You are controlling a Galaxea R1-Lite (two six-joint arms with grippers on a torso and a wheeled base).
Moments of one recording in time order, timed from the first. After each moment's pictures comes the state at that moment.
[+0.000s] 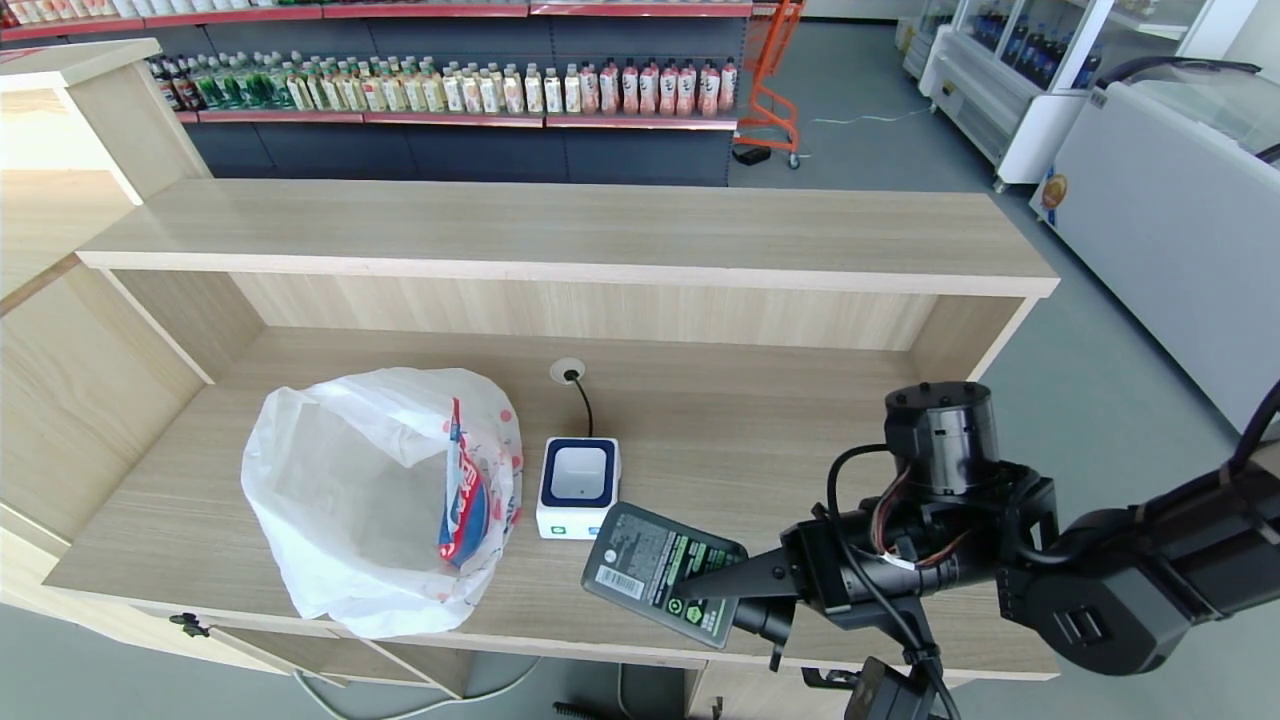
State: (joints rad) left arm 0.00 0.00 0.00 0.00 0.01 0.00; right arm 0.57 1.88 -0.72 -0.77 1.02 -2.62
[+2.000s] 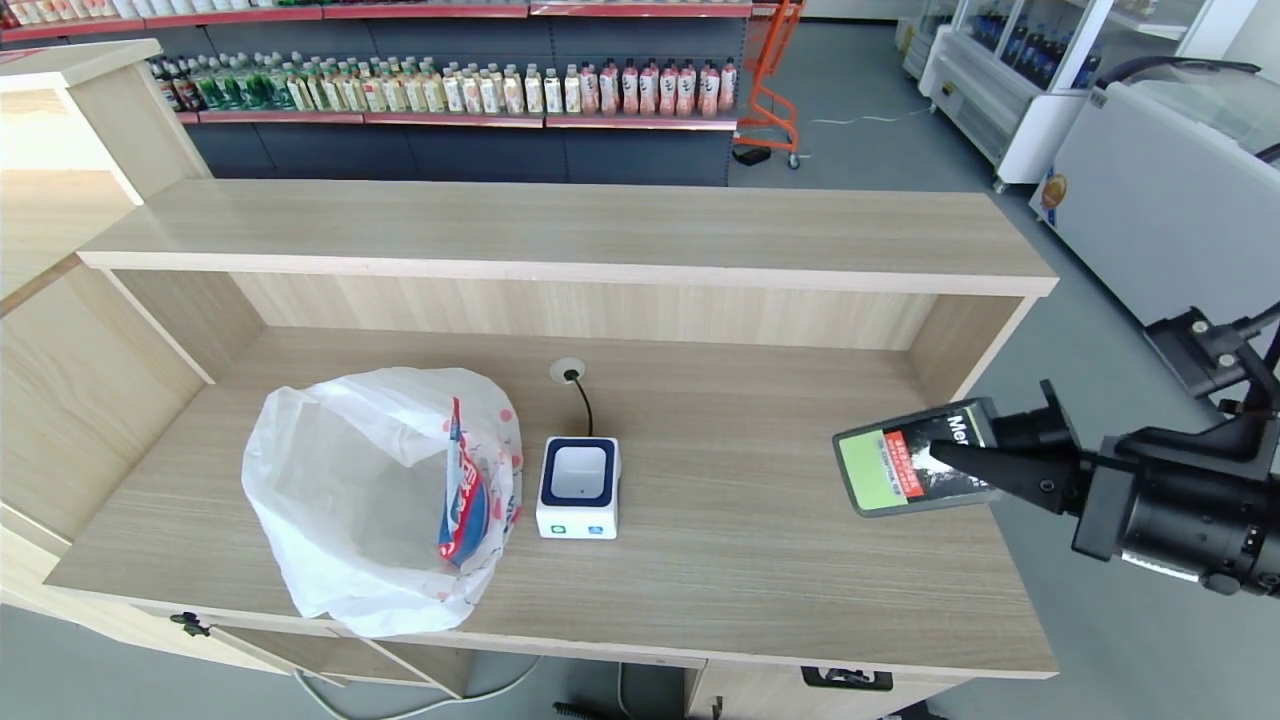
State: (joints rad) left arm 0.00 0.00 0.00 0.00 0.01 0.00; right arm 0.25 1.31 -0.47 -0.68 0.51 0.27
